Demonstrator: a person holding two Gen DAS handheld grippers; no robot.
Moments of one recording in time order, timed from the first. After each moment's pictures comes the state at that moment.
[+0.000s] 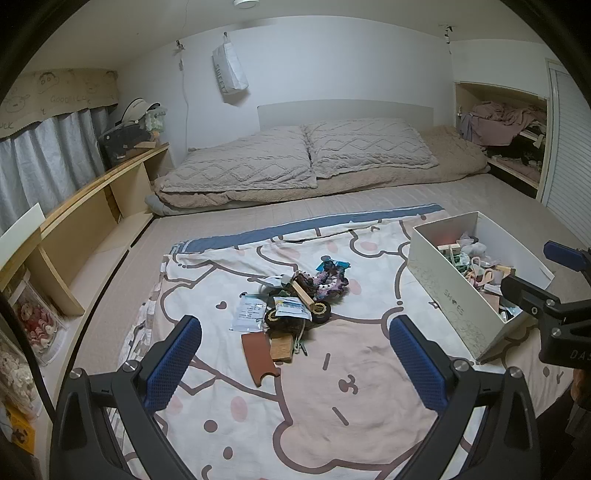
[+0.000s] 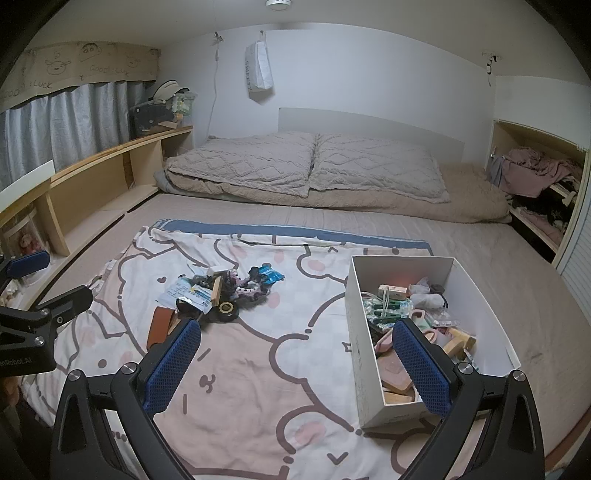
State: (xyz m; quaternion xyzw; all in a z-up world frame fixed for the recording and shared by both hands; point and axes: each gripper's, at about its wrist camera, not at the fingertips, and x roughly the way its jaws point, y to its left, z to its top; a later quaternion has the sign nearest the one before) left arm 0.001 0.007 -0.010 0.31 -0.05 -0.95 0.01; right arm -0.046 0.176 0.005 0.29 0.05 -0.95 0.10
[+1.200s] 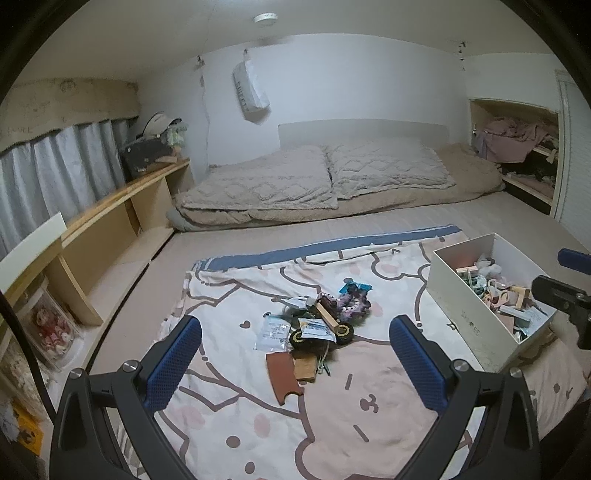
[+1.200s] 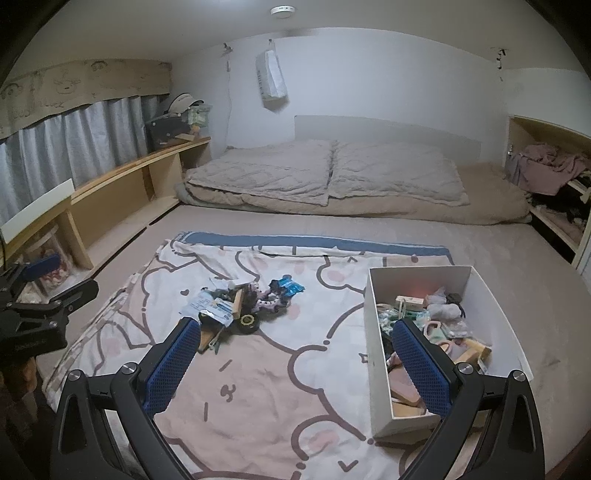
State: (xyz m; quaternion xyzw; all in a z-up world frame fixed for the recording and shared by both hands) left arm -0.001 -0.019 0.013 0.28 -0.05 -0.96 0.05; right arm -0.057 0.189 0.031 0.29 0.02 -0.94 0.15
